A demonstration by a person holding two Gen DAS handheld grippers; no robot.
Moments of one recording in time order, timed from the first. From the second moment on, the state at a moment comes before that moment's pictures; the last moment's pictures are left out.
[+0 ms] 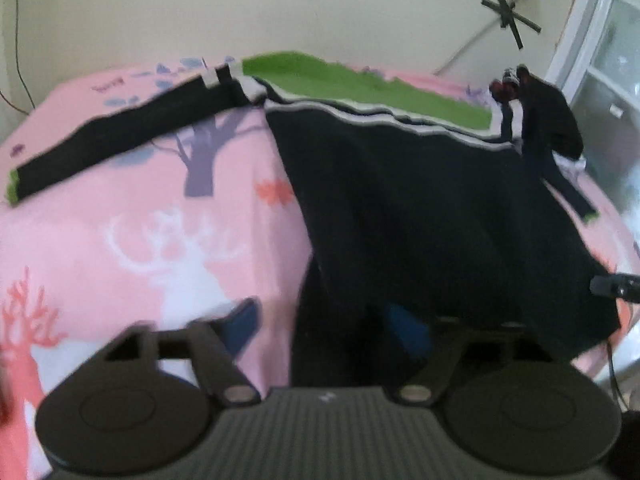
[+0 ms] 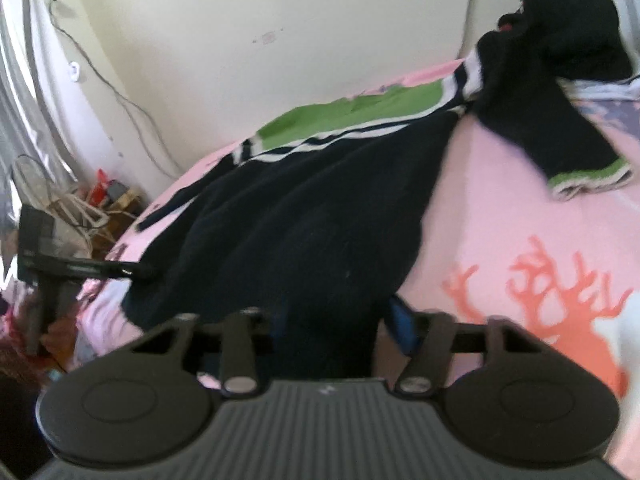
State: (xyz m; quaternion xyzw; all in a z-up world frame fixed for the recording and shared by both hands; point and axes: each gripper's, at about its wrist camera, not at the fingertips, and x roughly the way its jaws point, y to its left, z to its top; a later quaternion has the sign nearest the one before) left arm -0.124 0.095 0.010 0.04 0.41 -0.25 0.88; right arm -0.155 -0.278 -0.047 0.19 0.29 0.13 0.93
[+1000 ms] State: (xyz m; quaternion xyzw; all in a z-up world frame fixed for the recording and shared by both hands) left arm -0.056 0.059 0.071 -0.02 0.32 -0.28 0.90; right arm -0.144 -0.415 -0.014 0.21 0.21 -0.10 0.95
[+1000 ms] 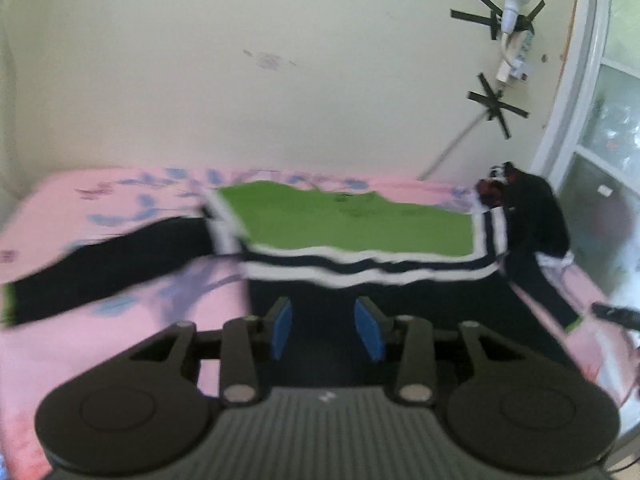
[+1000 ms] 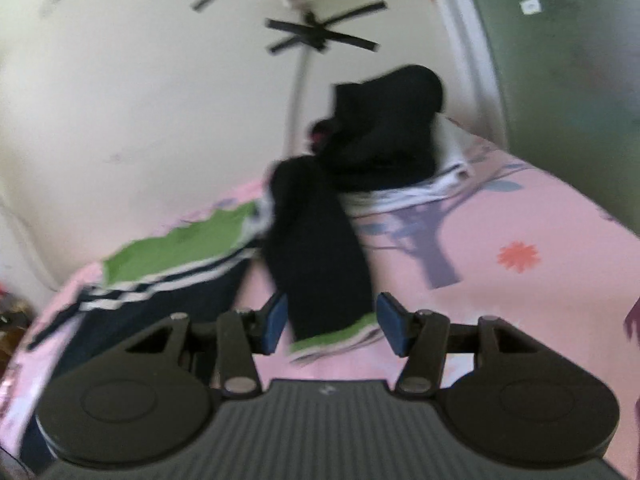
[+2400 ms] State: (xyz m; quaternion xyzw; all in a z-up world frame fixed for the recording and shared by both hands) left arm 0.081 0.114 0.022 -0.25 0.31 -0.28 0.87; right arm 0.141 -0.321 0.060 0.14 0.32 -0.08 0.93
